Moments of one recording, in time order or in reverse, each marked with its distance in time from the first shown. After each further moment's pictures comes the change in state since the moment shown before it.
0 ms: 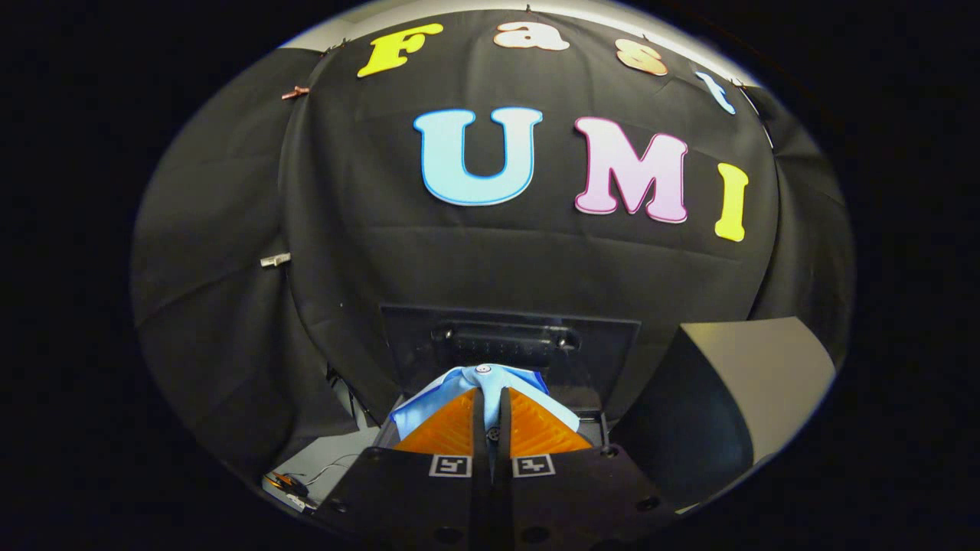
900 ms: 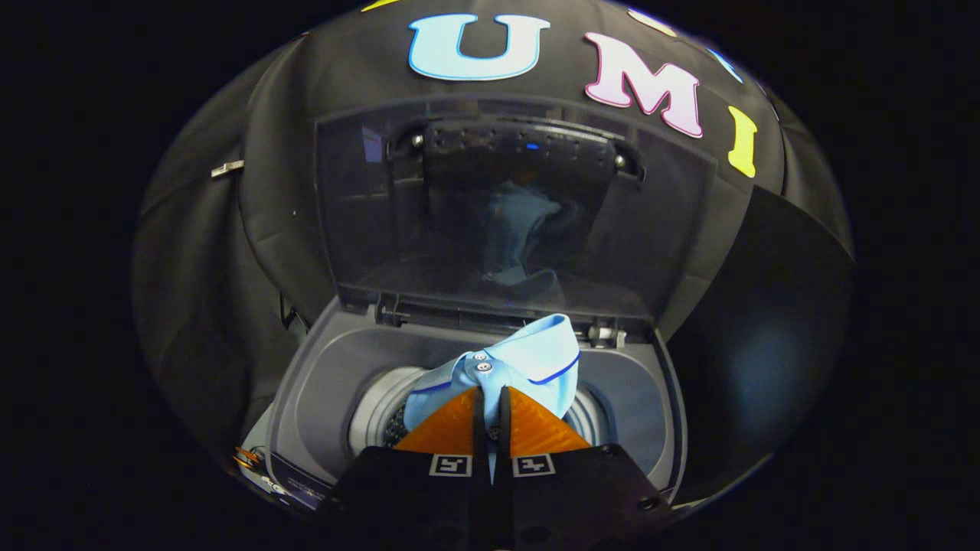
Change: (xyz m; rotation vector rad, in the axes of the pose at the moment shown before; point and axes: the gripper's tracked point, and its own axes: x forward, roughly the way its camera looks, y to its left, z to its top) arm 0.109 -0.004 -0.188 -0.035 0.251 -0.105
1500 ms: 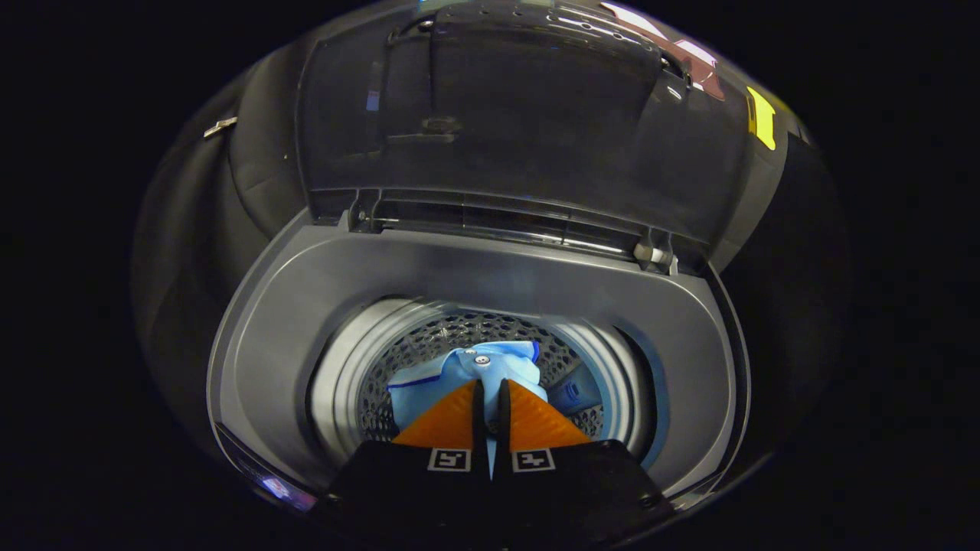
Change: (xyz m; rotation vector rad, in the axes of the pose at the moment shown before) arm 0.036 0.008 -0.074 -0.011 0.201 0.010
